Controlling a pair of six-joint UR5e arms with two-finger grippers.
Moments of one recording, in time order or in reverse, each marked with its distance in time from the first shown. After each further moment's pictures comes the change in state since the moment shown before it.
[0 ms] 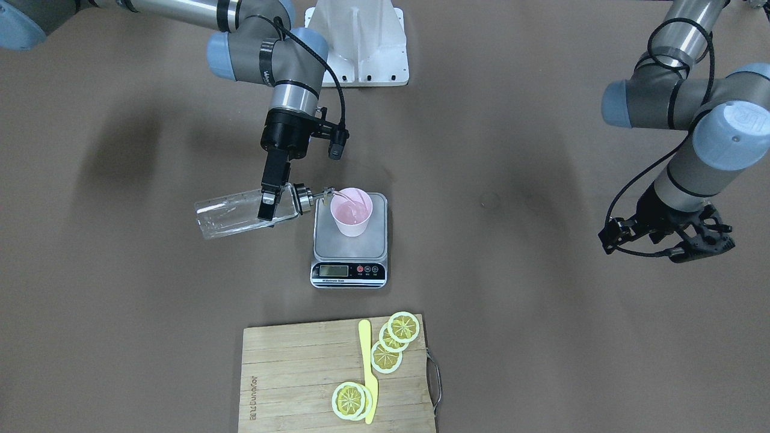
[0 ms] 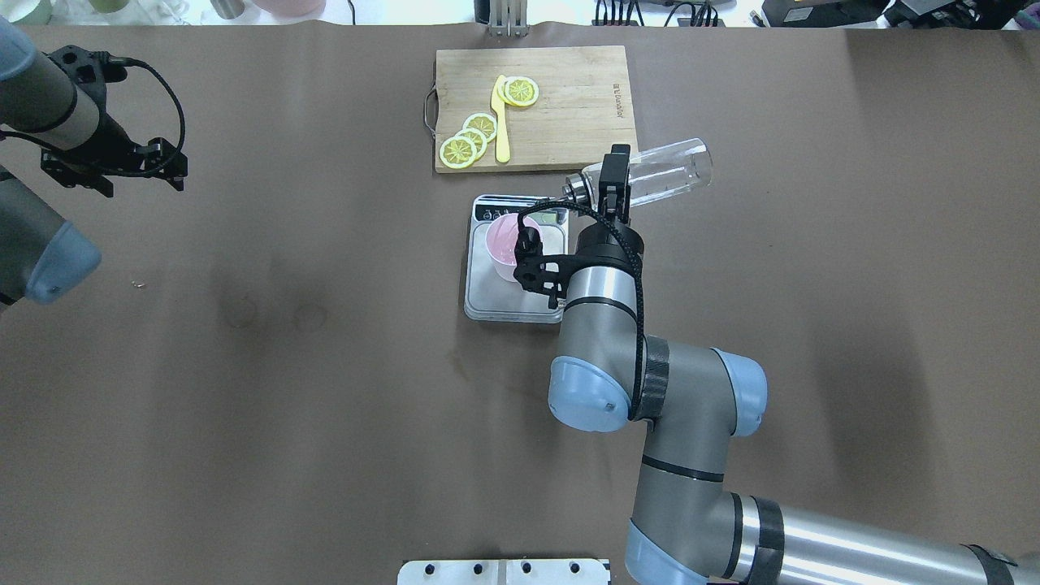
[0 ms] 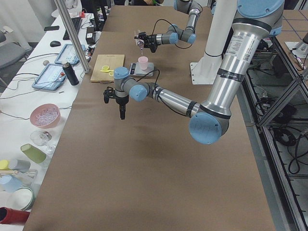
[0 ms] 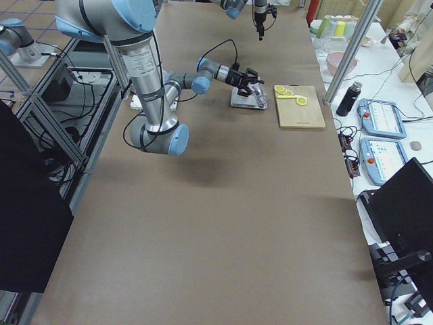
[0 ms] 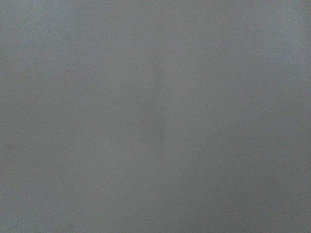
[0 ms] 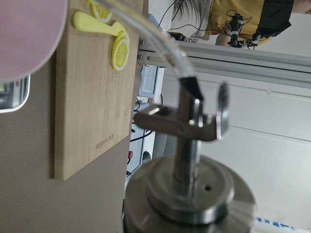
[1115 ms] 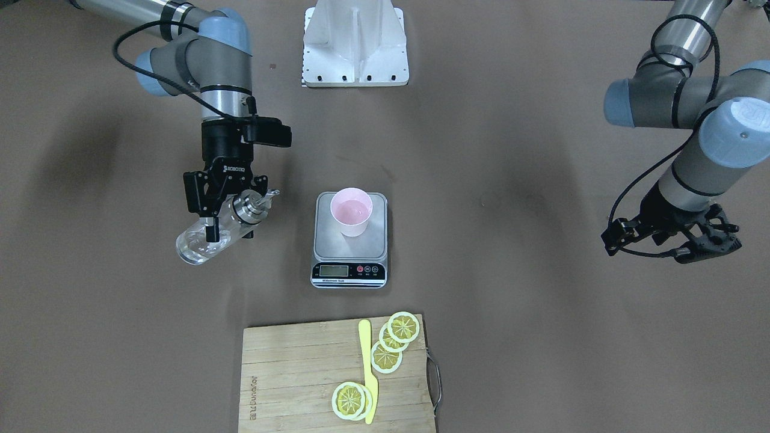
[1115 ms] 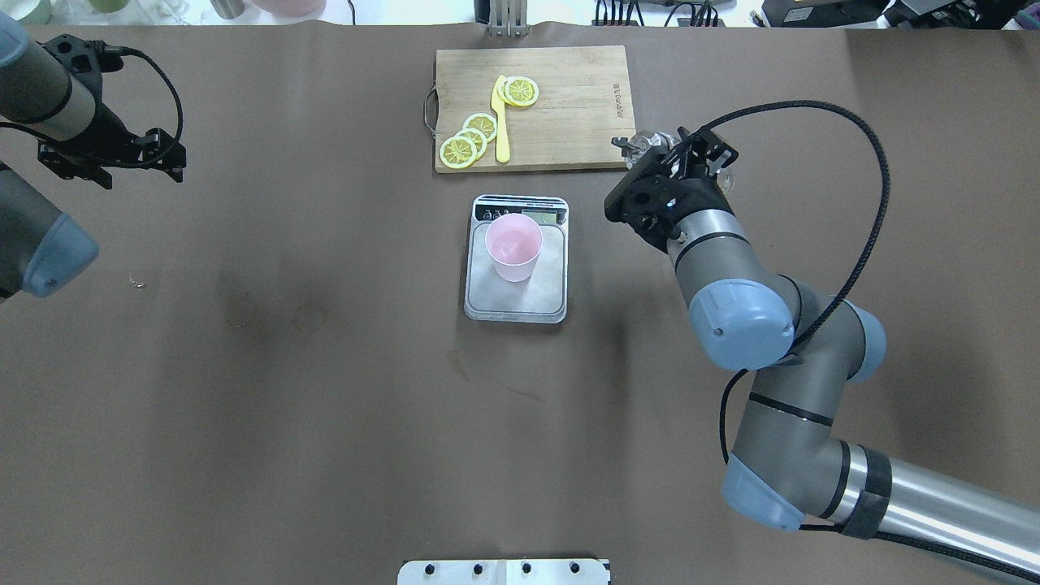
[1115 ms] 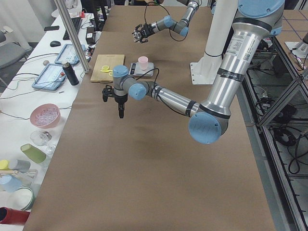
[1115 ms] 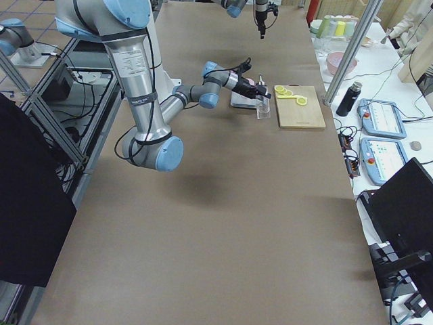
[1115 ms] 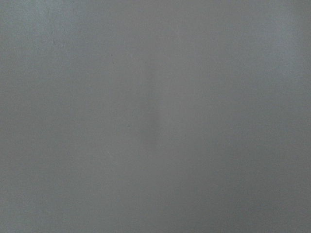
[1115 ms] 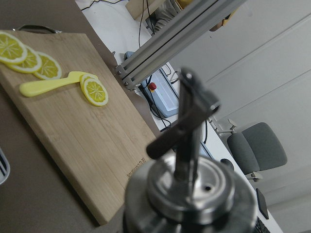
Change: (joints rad) left arm -0.011 -0.009 -0.007 0.001 -0.002 -0.001; right arm 0.170 -0.192 0.115 0.428 0.436 0.388
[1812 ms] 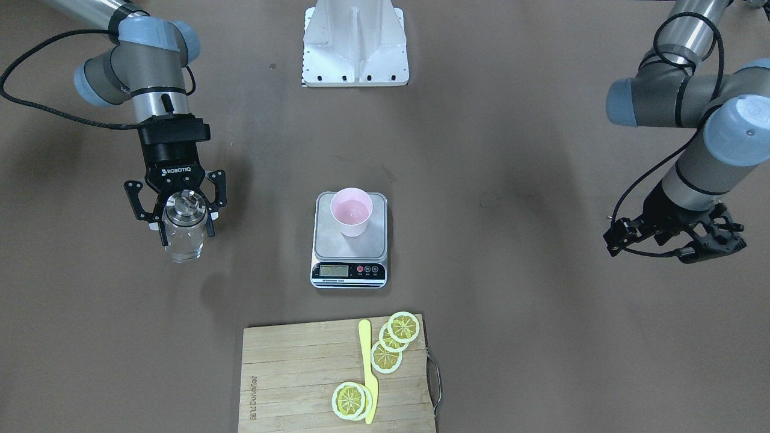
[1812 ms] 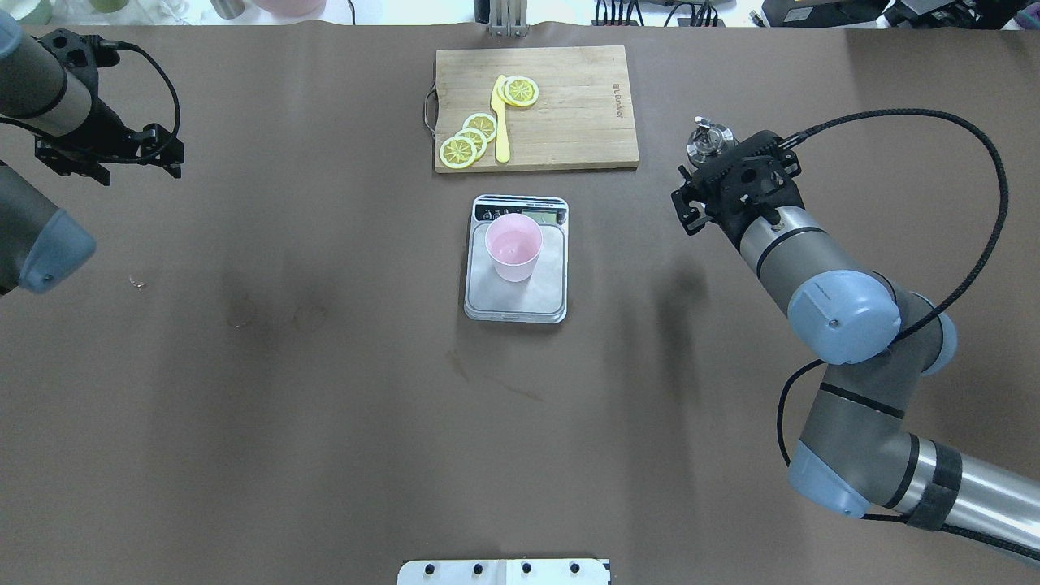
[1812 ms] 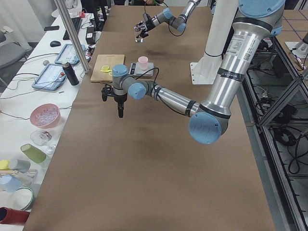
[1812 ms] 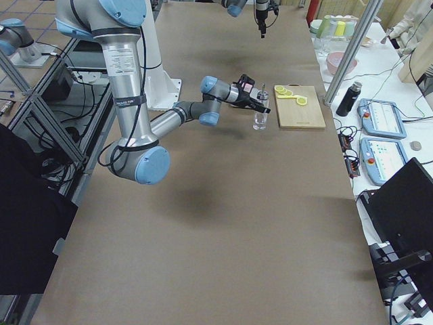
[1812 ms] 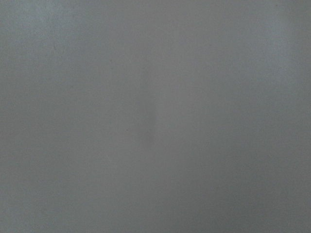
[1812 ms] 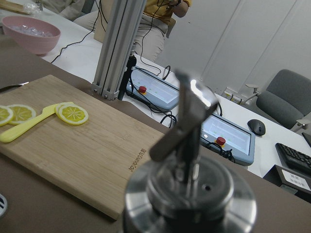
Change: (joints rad) left arm -0.008 -0.001 -0.004 0.000 -0.007 -0.001; right arm 0.063 -0.170 0.009 0.280 0.148 0.381
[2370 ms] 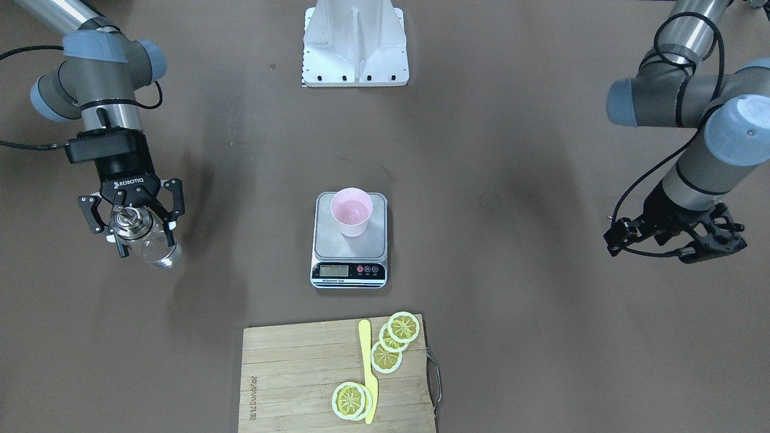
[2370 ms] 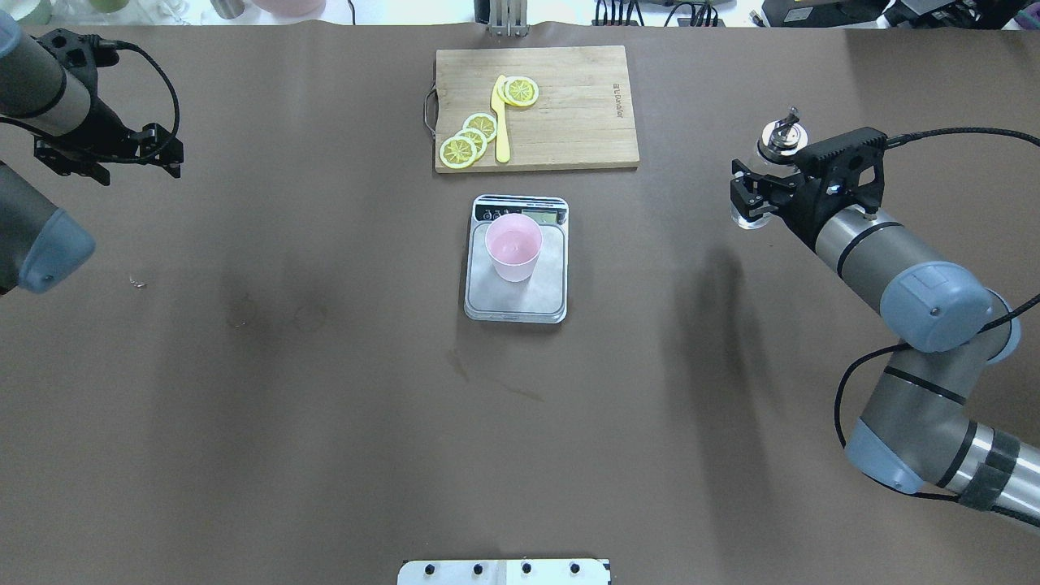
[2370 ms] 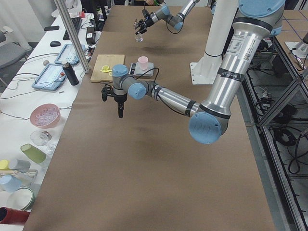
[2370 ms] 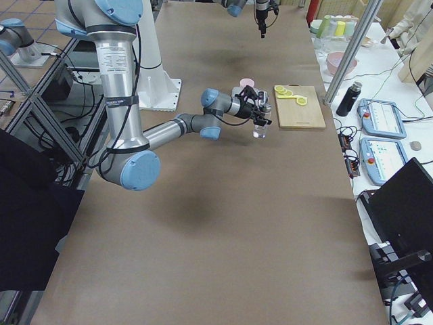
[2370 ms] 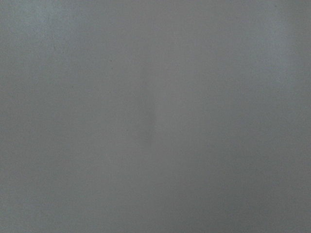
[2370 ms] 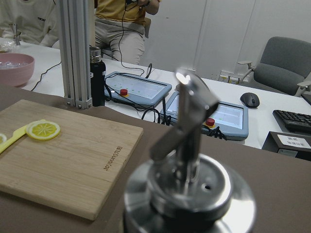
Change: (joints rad) left arm 0.000 0.000 0.000 0.000 0.000 0.000; right arm 0.084 -0.068 -0.085 0.209 0.104 0.196
